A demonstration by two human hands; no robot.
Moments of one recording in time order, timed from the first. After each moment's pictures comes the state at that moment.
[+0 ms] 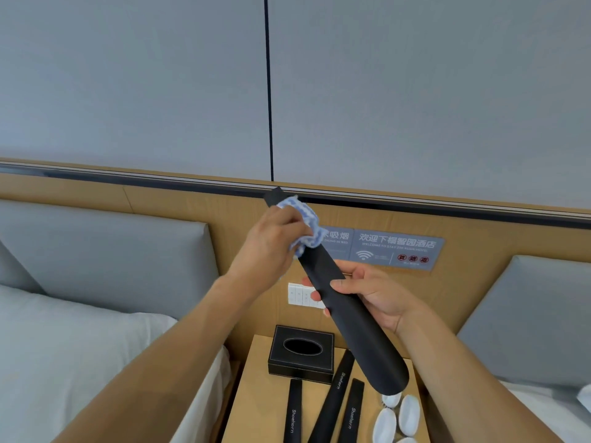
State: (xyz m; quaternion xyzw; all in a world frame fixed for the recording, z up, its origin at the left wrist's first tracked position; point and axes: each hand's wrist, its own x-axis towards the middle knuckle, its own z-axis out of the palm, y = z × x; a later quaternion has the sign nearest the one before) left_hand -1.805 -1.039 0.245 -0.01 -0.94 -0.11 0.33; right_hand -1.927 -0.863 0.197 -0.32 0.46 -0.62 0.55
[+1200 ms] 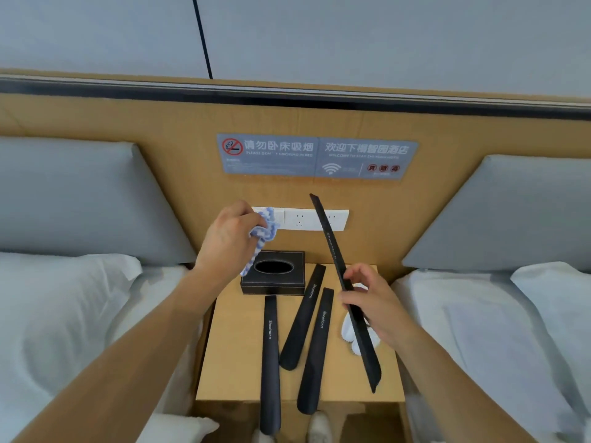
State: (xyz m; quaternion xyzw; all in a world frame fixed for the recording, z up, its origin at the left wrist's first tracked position) left_hand -1.801 -1.026 0.117 0.10 -0.95 -0.20 0.21; right_hand -1.892 -0.767 0.056 -0.09 0.73 -0.57 0.37
